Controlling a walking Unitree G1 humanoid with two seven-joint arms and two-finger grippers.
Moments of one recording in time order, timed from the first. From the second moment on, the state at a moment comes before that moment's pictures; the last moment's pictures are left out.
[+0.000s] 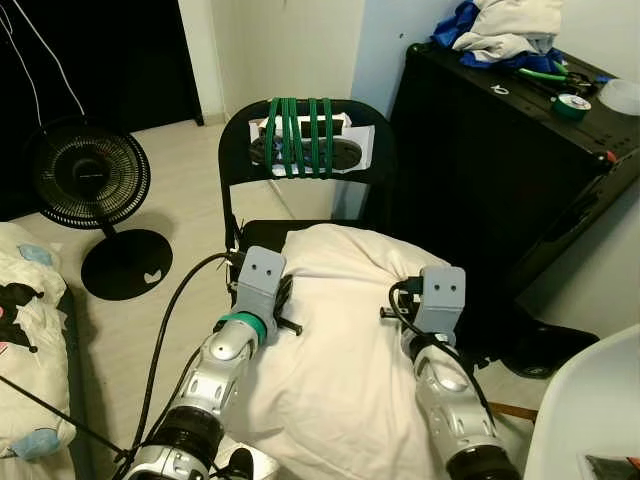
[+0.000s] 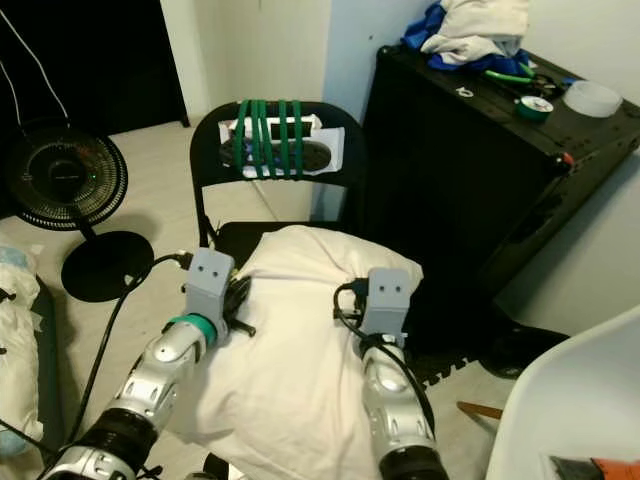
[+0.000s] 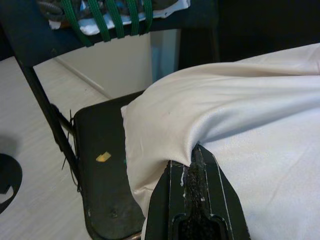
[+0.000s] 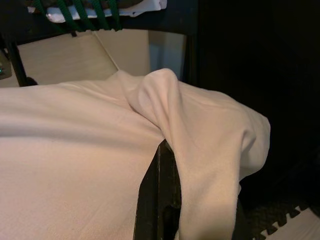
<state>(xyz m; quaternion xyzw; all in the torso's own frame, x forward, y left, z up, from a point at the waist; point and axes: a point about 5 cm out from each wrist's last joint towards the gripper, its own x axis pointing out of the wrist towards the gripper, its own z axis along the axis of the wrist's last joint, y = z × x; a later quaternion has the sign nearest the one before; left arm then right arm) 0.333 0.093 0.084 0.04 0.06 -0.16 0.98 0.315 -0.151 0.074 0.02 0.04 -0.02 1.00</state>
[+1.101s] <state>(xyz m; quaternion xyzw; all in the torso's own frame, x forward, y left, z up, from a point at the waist) 0.339 0.093 0.095 0.05 0.04 -0.15 0.99 0.323 -0.149 0.083 0.02 0.02 -0.02 1.00</state>
